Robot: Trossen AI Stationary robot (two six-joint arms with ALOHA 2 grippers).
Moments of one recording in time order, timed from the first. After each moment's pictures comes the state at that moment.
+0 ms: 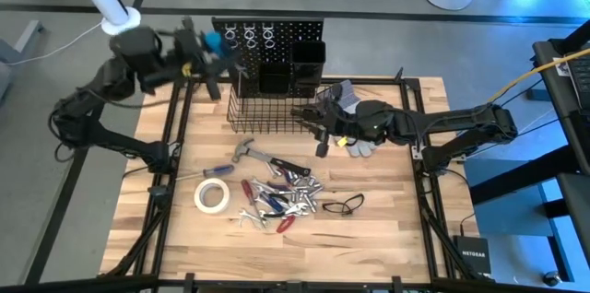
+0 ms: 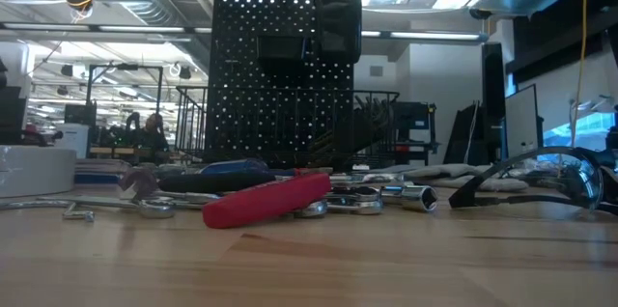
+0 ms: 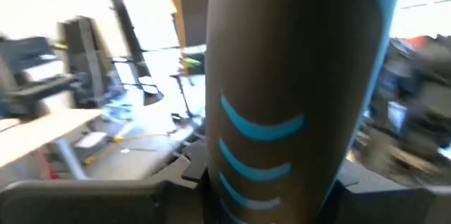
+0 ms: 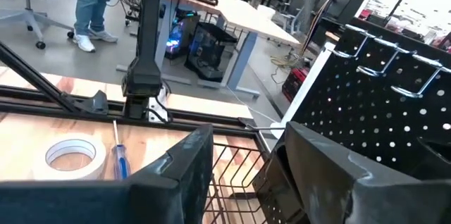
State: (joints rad) left arm 0.26 1.16 1.69 -0.51 -0.25 0.21; right arm 0.07 1.36 1.21 0.05 0.35 -0.29
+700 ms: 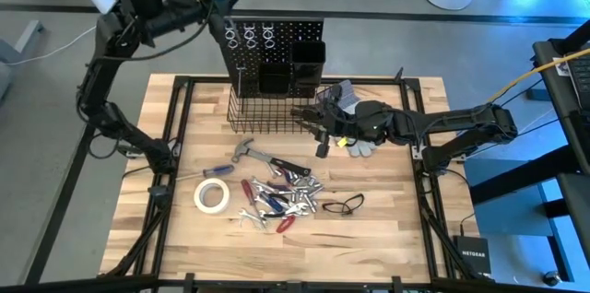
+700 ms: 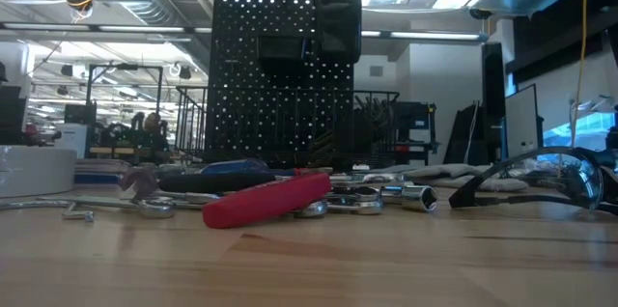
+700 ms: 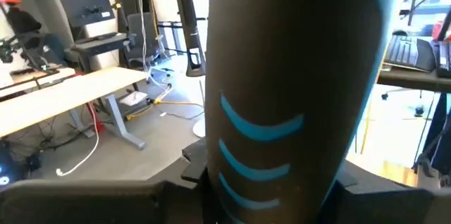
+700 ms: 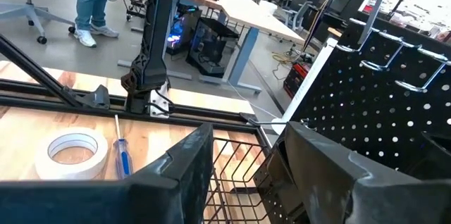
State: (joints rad) left arm 0.62 1.49 2.27 -0.84 -0.07 0.12; right arm 0.07 1.36 1.20 0.03 0.35 -0.29
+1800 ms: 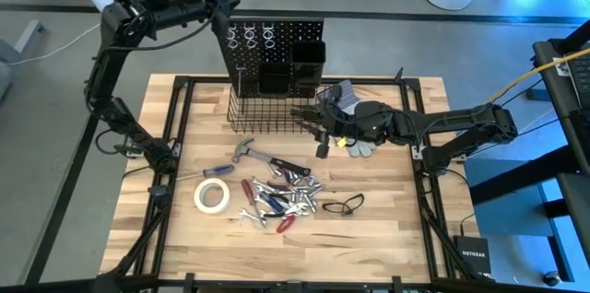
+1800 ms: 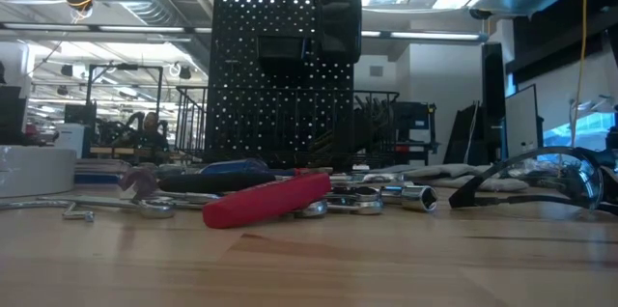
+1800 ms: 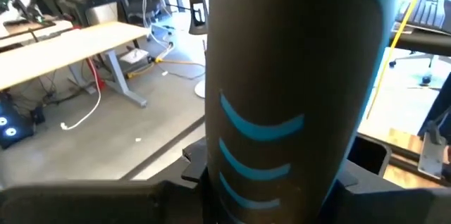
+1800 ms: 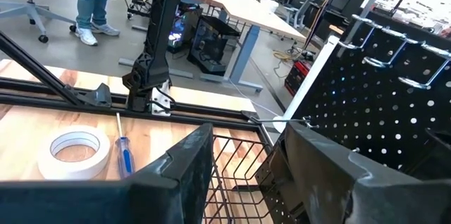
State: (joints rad) left arm 0.72 1.57 2.35 -1.01 -0.01 0.10; right arm 0.07 1.36 1.20 0.02 0.35 -0.28
